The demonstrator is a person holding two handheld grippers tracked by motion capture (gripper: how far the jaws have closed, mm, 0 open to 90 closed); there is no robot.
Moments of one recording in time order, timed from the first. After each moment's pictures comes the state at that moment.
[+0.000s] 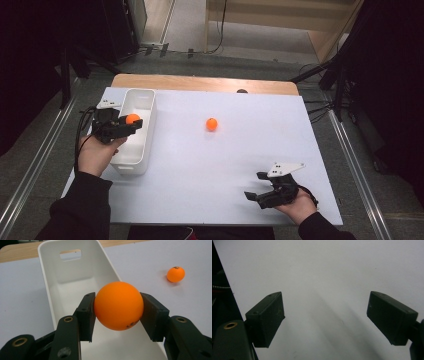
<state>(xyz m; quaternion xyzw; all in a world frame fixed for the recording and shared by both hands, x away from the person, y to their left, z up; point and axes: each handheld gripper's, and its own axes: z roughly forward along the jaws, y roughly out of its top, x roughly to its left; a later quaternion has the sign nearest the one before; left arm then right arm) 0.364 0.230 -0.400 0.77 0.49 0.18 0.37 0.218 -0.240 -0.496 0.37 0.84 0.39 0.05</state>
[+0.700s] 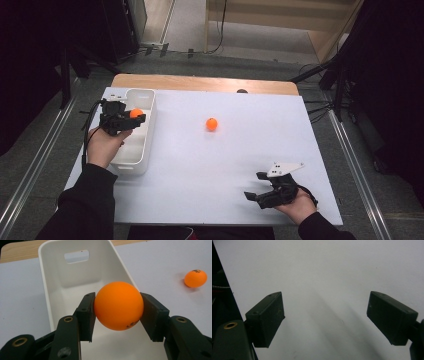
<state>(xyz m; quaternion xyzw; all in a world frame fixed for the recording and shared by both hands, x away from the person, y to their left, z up) 0.396 0.224 -0.413 0.77 0.51 0.19 0.35 0.218 -0.240 -0.496 0.38 0.84 0.39 0.04</state>
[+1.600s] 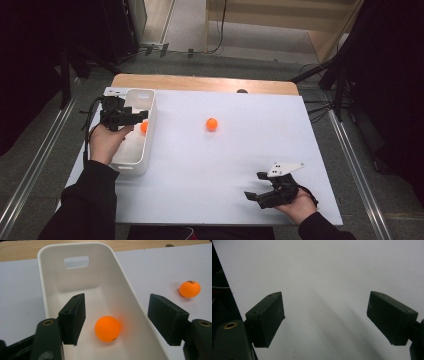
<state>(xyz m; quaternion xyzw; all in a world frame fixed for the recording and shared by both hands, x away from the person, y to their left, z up) 0.407 0.226 -0.411 0.75 0.52 0.16 0.37 0.218 -0.240 -0.496 0.37 0.84 0.39 0.05</state>
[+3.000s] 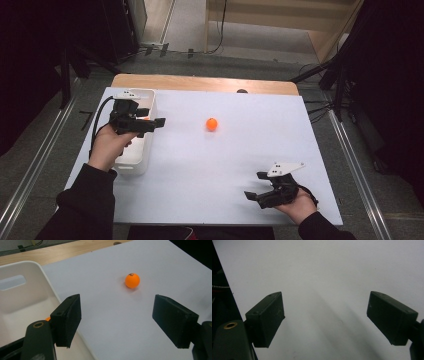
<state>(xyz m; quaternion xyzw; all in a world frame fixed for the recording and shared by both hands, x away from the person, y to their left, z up) 0.376 0.188 -0.381 0.81 0.40 0.10 0.41 0.218 -0.240 -0.495 0.37 0.84 0.39 0.05</state>
